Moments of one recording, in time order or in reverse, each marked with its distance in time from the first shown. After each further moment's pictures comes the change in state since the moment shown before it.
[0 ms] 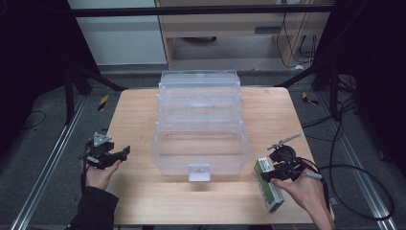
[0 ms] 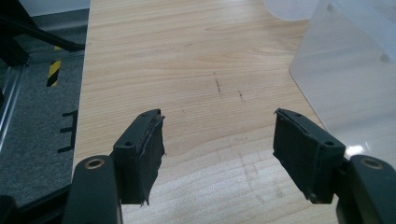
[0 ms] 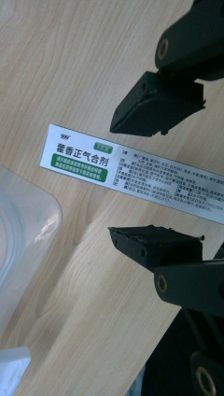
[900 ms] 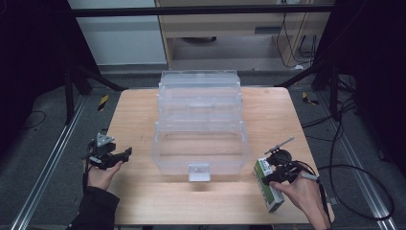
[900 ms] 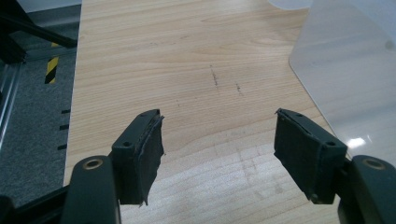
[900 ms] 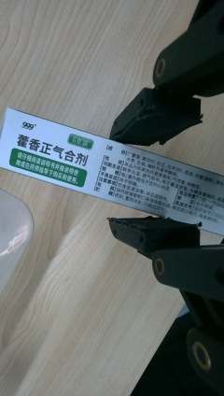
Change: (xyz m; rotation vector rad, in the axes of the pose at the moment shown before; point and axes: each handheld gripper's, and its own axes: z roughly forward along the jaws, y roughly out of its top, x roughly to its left) left arm -0.003 -0.002 0.005 0.026 -0.003 0.015; right arm -0.003 -0.004 0.024 0.101 -0.009 0.006
